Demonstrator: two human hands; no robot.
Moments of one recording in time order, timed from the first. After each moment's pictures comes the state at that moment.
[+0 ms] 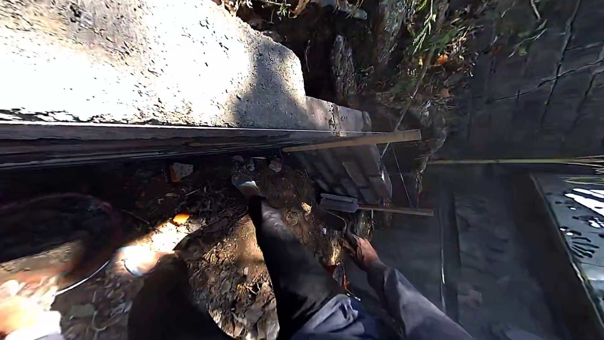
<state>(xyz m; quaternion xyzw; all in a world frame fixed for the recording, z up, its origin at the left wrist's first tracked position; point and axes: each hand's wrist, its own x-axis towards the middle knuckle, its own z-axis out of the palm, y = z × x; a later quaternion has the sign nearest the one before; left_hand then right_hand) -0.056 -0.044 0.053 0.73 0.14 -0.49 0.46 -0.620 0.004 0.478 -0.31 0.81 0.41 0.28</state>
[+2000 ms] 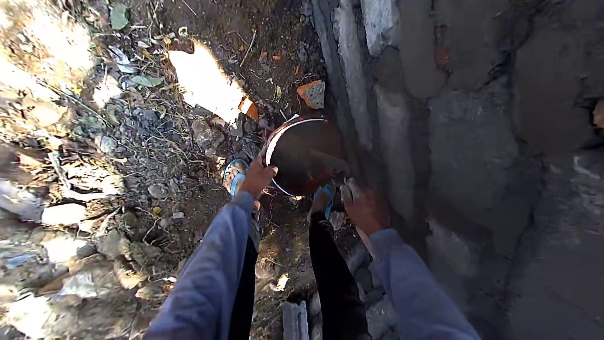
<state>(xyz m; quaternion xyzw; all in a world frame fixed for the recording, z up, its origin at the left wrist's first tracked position) -0.540 0.004 -0.043 0.72 0.17 -0.55 0.40 -0.654 -0.238 0.075 -0.81 0.29 0.48 0.17</state>
